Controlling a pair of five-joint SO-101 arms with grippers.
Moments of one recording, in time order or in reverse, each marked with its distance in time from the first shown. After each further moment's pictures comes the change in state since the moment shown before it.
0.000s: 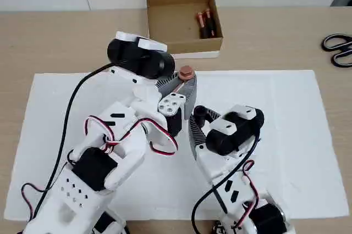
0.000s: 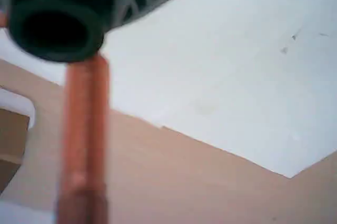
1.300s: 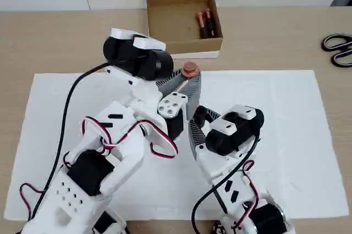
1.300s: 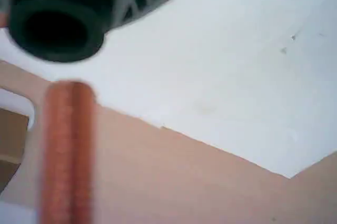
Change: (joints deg) left arm 2.9 0.0 -3.3 0.8 0.0; right arm -0.1 0.0 0.0 0.0 0.0
